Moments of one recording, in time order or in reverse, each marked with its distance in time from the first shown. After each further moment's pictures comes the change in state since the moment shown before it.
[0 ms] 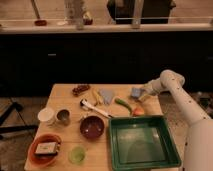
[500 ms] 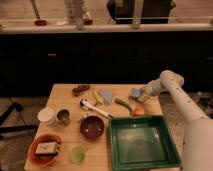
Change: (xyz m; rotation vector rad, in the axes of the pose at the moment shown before) arm 0.001 0.000 0.003 -0.009 0.002 0.012
